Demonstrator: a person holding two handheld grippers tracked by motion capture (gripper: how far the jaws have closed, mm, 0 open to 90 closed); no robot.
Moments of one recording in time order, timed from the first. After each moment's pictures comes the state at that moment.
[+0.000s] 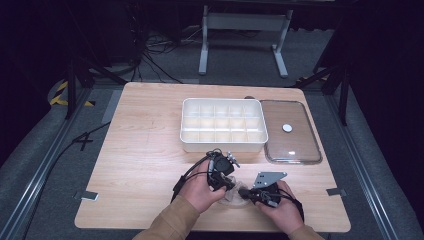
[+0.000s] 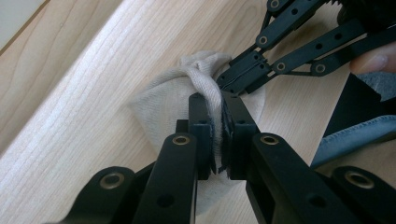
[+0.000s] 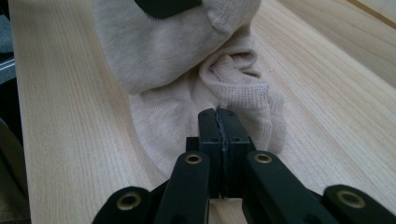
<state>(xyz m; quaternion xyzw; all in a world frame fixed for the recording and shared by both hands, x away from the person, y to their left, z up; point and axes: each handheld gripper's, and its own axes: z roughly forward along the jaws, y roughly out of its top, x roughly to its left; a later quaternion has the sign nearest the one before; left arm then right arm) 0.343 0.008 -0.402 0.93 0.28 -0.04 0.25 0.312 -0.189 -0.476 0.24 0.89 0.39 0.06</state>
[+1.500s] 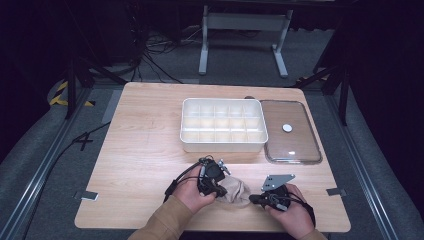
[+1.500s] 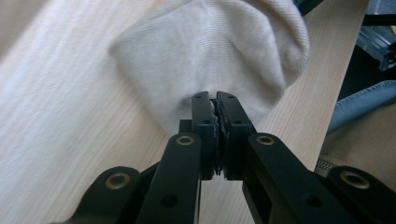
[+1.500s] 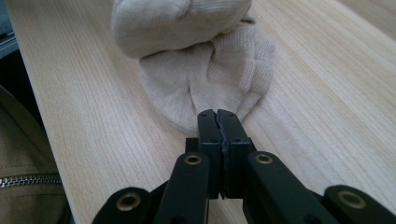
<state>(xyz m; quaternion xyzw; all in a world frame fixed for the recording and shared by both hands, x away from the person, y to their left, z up) 0.340 0.025 -0.436 0.94 0.24 -0.08 0.24 0.299 -0.209 -0.467 0.27 0.90 0.34 0.05</state>
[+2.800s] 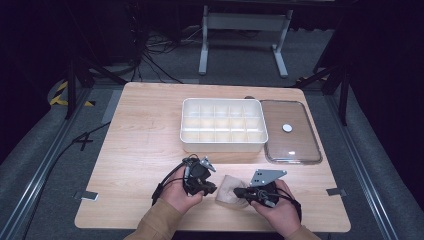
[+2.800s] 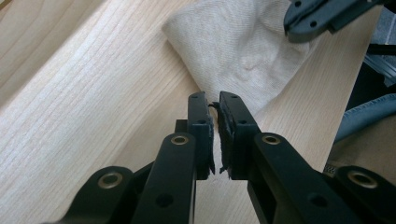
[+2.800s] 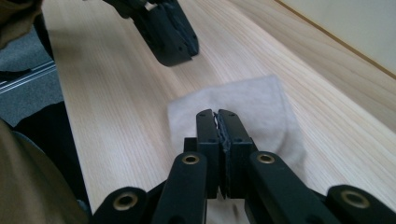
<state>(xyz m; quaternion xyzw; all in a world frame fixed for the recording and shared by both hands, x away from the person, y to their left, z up) 0.336 0.066 -0.429 0.91 0.28 -0.04 0.29 0.300 -0.172 -0.441 0.25 0.88 0.41 0.06</state>
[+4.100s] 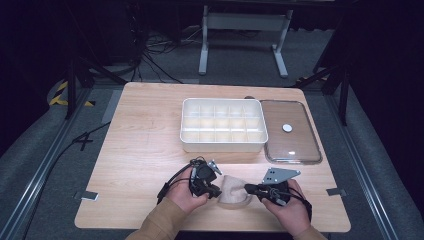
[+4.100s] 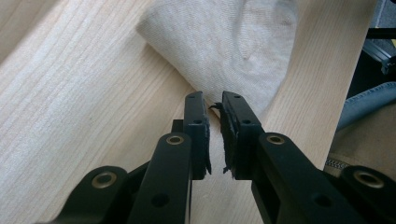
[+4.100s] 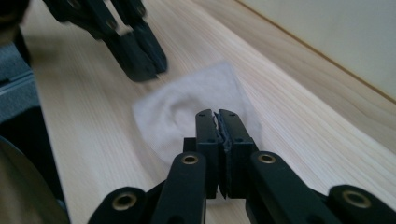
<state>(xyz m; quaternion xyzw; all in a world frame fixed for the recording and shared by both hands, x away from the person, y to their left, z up) 0.339 0.053 -0.439 0.92 0.27 -0.07 0.27 0.300 -0.196 -0.439 0.27 0.86 0.42 0.09</state>
